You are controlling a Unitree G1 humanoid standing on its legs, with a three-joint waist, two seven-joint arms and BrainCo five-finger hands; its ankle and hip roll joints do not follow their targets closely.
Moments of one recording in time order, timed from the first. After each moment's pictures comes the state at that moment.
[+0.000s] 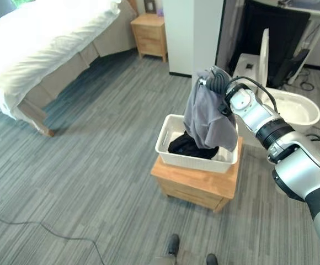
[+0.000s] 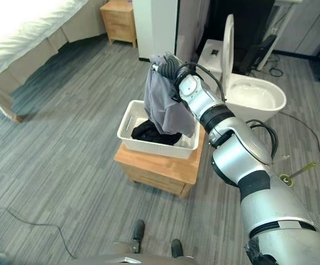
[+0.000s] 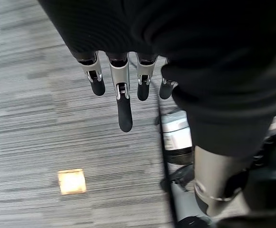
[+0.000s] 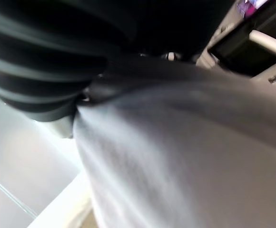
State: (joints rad) left arm 0.14 0.28 -0.39 1.27 0.08 -0.10 -0.16; right arm -1.31 -0.36 0.78 1.05 0.10 -0.04 -0.04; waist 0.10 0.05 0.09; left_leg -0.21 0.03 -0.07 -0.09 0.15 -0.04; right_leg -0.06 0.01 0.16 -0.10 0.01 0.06
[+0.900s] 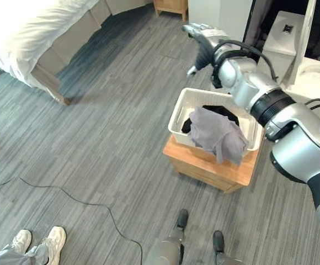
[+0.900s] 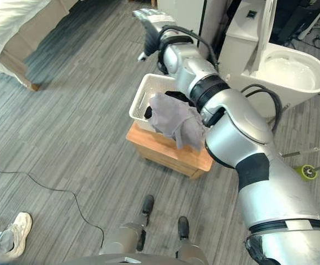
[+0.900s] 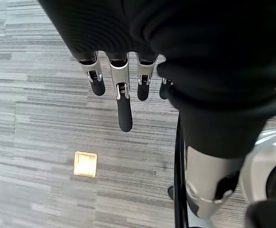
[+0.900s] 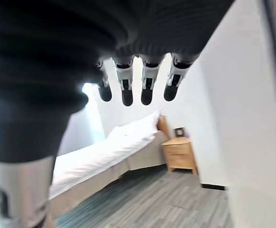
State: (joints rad) left arm 0.16 0.27 -0.38 1.25 -0.06 -0.12 -0.11; right arm -1.52 -0.39 0.86 1.07 -0.23 -0.02 -0.15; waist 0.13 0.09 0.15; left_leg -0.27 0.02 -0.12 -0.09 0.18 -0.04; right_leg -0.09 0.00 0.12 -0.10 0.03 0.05
